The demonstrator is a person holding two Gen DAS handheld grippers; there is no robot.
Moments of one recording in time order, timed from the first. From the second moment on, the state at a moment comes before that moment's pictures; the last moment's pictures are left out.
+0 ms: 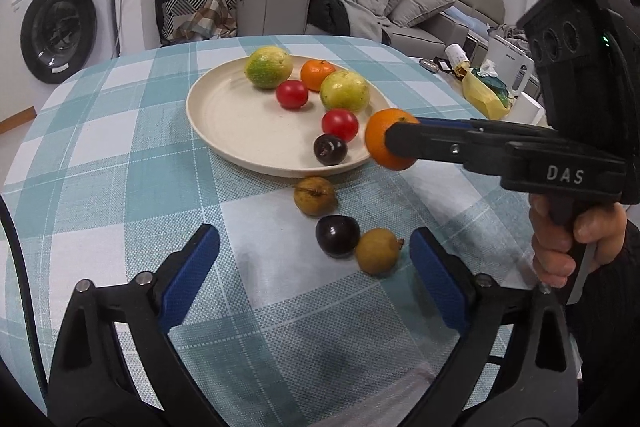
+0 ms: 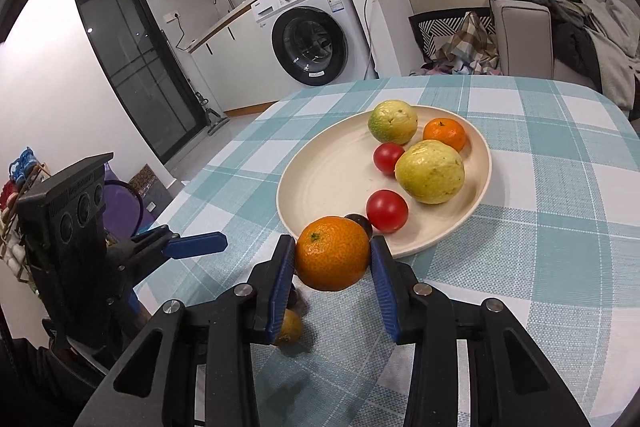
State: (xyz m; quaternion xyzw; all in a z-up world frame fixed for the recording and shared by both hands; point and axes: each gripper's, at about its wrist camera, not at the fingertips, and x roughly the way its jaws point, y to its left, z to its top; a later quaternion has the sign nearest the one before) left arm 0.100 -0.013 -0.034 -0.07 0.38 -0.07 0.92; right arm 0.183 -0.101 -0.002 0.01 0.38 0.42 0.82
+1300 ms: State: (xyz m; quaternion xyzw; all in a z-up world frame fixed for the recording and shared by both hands) left arm 0.101 -0.062 -0.043 -0.03 0.41 -0.16 0.90; right arm 0.189 -0.110 -0.001 0.02 0.38 0.41 0.83
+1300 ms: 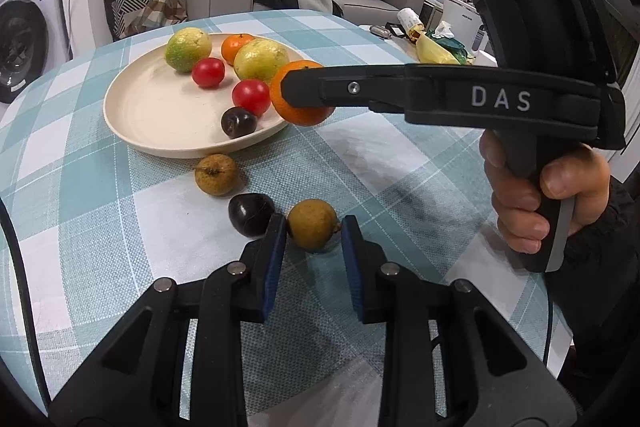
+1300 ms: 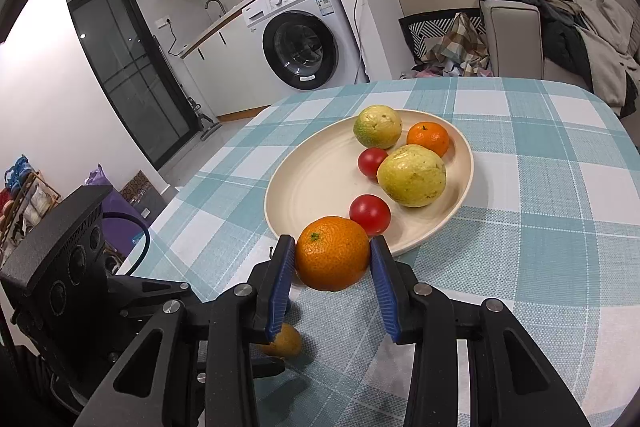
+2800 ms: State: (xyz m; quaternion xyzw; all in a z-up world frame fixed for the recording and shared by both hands) left arm 0.099 -0.041 -0.016 -0.05 0.36 -0.14 0.92; right arm 0.196 -0.119 -0.002 0.03 0.38 0.40 0.83
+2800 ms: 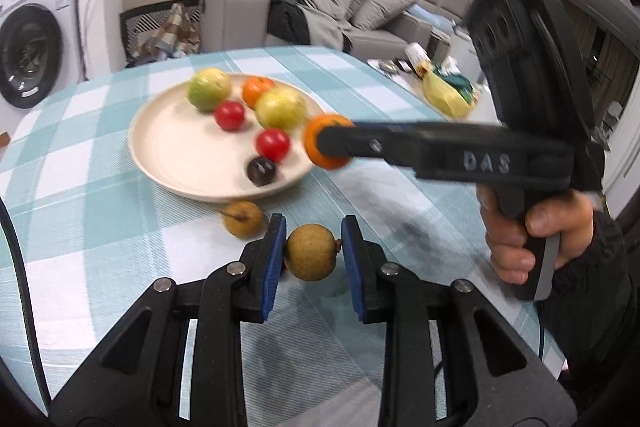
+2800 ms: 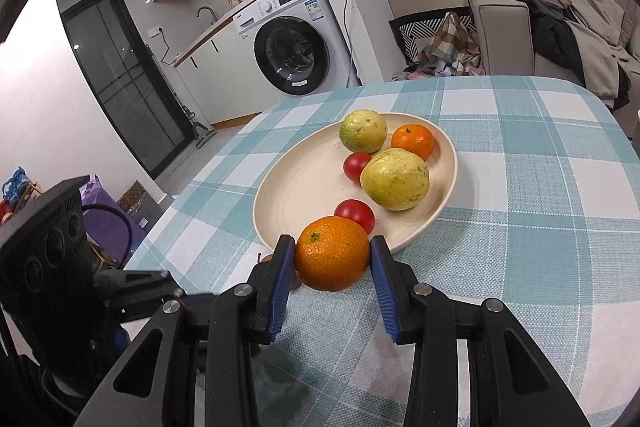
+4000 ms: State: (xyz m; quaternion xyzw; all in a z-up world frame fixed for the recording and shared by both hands) left arm 0.171 0.025 -0.014 -0.08 0.32 -0.01 0.94; right arm 0.206 -0.082 0.003 0.02 0.36 0.39 0.84
